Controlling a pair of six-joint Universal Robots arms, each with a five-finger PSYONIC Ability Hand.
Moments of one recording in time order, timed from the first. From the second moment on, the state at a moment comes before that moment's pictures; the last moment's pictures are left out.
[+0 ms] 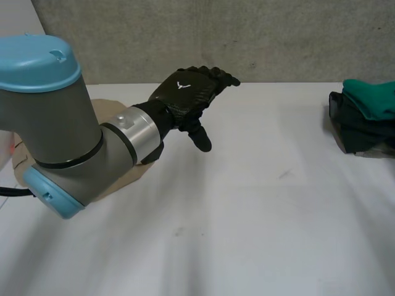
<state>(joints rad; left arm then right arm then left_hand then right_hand) 4.11 -1.98 -1.18 3.11 -1.24 3.24 1.26 -0.67 1.14 -0.74 1.06 2.84 0.21 0.21 0.22 0.21 0.05 0.45 0.44 0.47 0.47 0.27</state>
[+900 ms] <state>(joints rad) 4.63 -2.31 -1.09 3.22 -1.44 3.90 1.74 -1.25 1.61 -0.38 1.30 2.53 0.21 0.21 0.22 0.21 0.05 0.22 0.21 0.21 0.21 0.05</state>
